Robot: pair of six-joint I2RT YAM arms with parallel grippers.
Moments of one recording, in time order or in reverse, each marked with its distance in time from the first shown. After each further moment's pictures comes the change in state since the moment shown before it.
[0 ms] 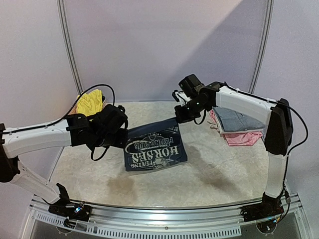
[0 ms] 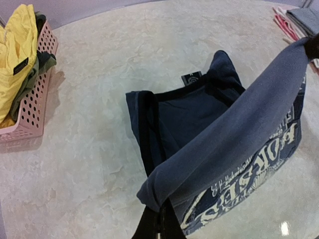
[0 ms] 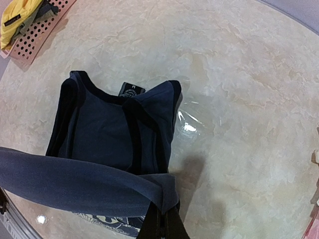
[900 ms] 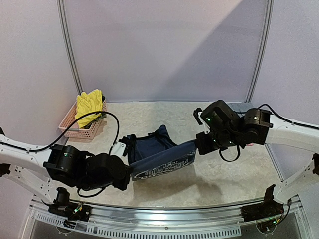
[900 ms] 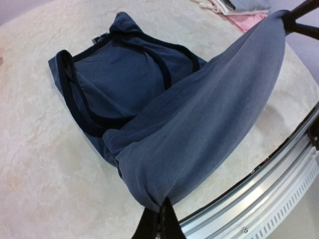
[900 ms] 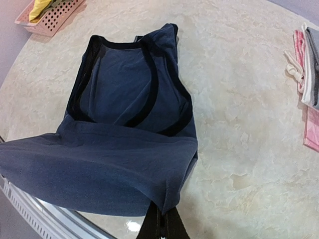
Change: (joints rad) left arm -0.556 -0.164 -0.144 -0.059 -0.091 -0.344; right arm 0.345 -0.647 -0.618 0.010 0.309 0.301
